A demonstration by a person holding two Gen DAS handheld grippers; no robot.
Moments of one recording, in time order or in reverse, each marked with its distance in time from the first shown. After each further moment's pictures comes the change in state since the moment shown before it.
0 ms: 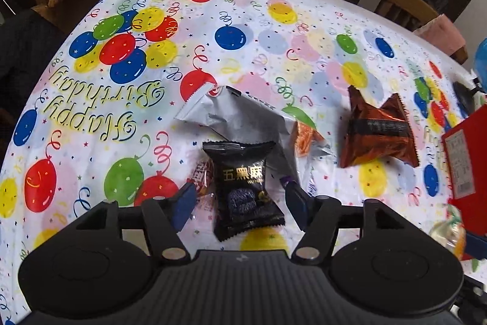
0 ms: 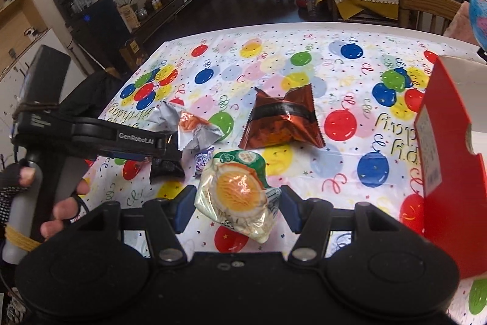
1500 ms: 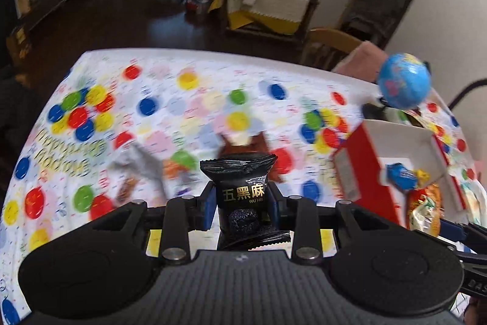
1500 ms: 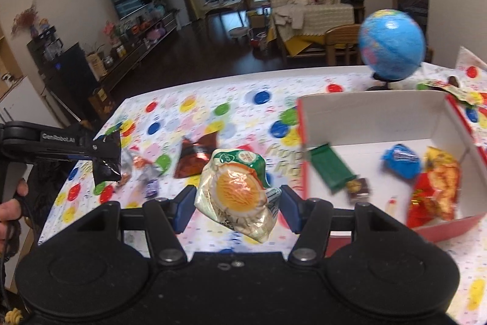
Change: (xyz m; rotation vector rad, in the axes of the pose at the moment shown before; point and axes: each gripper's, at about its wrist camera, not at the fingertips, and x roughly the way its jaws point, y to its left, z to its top) left arm -0.137 -0.106 -0.020 0.109 -0.193 -0.151; right arm -0.139 -0.079 -0.016 0.092 -0.176 -0.132
